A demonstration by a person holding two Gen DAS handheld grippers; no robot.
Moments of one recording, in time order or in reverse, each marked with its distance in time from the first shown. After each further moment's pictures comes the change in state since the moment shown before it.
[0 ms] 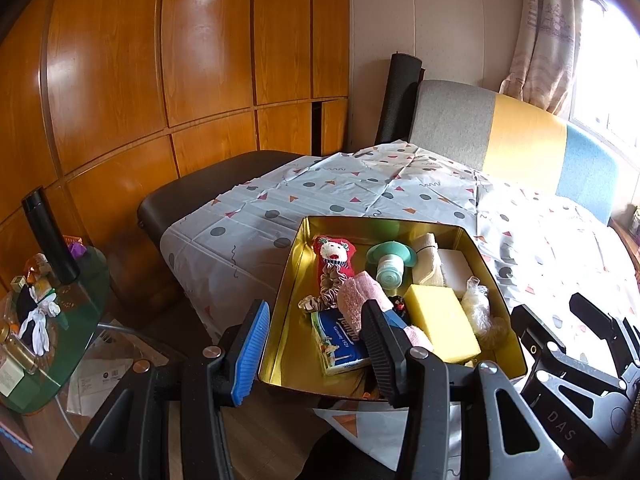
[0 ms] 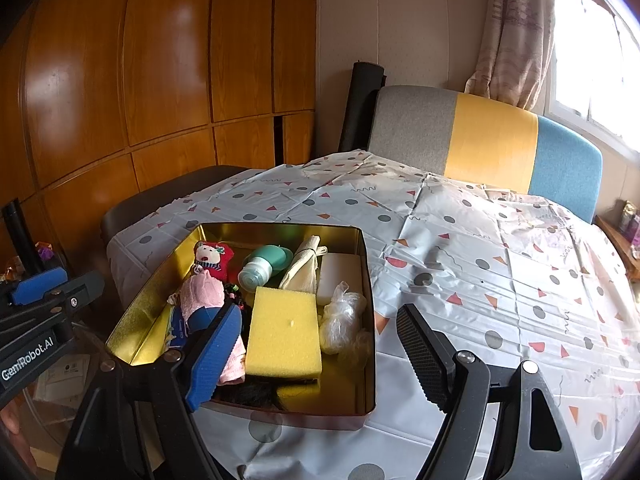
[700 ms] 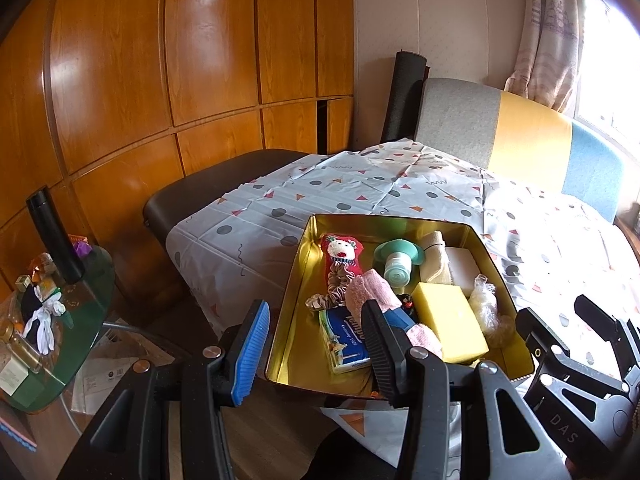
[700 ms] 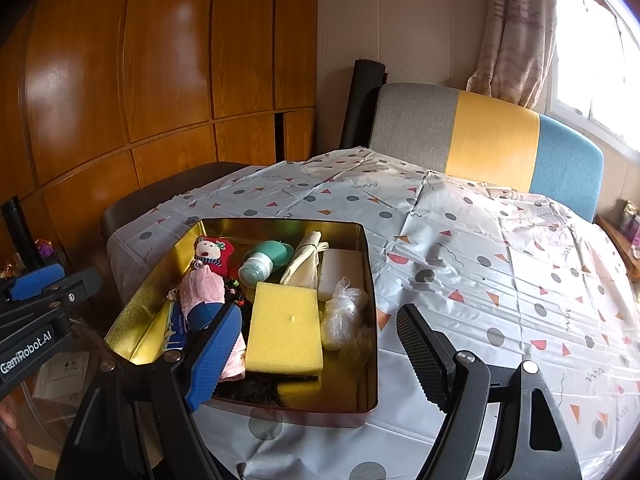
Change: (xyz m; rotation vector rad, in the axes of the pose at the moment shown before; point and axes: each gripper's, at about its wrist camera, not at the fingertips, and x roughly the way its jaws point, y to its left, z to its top) left arm 0.003 0.003 -0.003 0.002 0.001 0.026; right arm 0.002 0.000 -0.004 0.000 0.009 0.003
